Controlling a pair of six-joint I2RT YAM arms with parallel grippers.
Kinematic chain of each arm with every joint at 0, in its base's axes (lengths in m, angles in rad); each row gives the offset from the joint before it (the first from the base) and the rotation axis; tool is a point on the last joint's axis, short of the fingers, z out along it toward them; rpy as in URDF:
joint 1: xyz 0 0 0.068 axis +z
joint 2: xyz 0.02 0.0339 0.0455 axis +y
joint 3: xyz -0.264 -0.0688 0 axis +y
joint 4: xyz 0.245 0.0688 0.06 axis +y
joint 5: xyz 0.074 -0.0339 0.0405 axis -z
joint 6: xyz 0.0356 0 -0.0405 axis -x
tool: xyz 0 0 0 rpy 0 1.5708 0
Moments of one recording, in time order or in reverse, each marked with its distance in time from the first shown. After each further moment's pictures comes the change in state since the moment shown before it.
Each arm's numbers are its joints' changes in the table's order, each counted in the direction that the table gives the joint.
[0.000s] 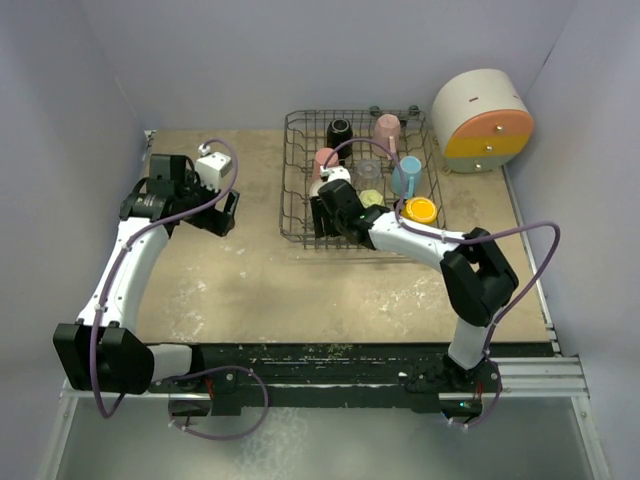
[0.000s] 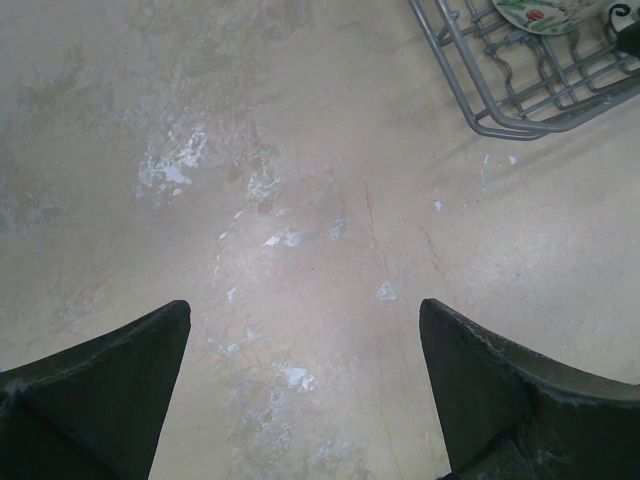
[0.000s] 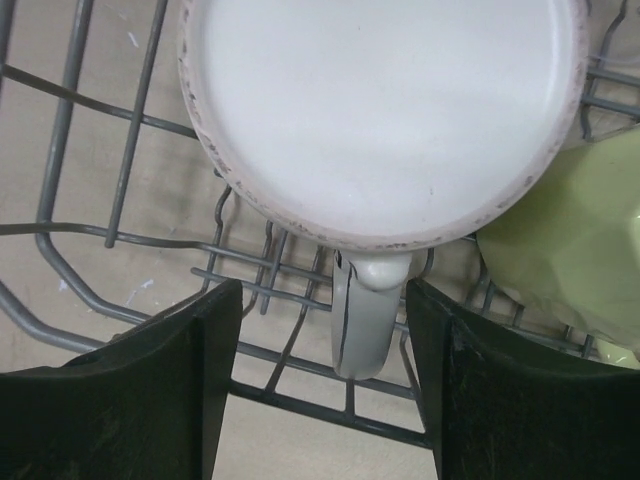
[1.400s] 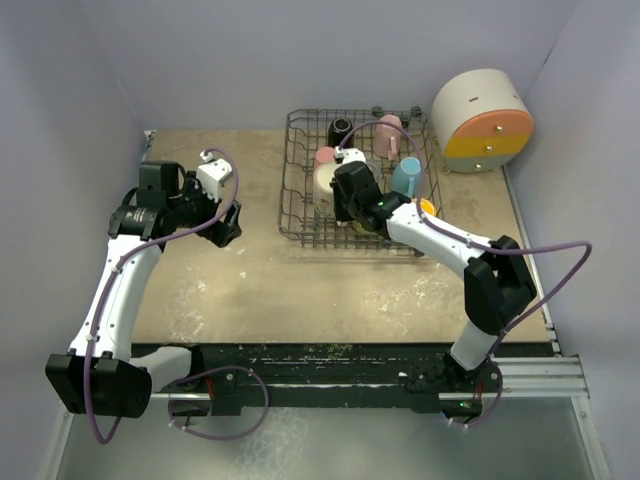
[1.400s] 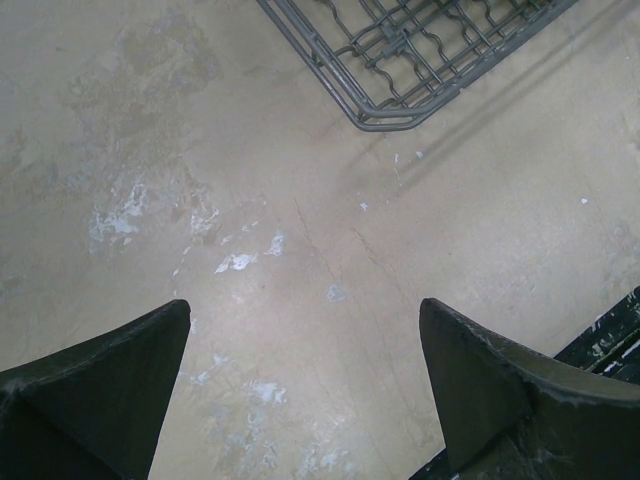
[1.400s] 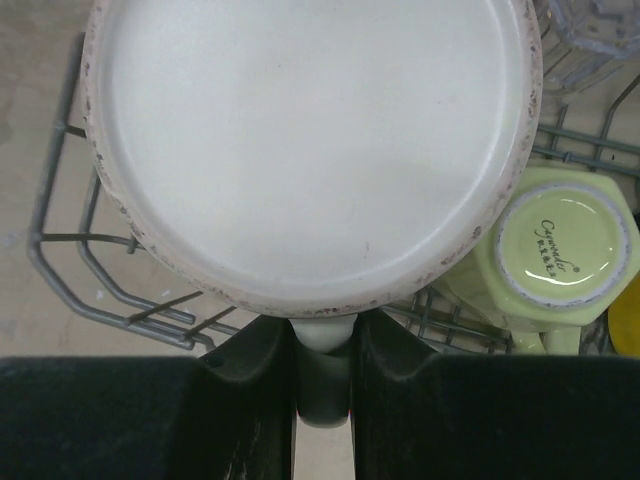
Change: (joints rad) left arm 0.000 -0.123 0.020 0.046 0.215 -0.088; right arm -0.063 -0.071 -0.043 0.070 -0.046 0.030
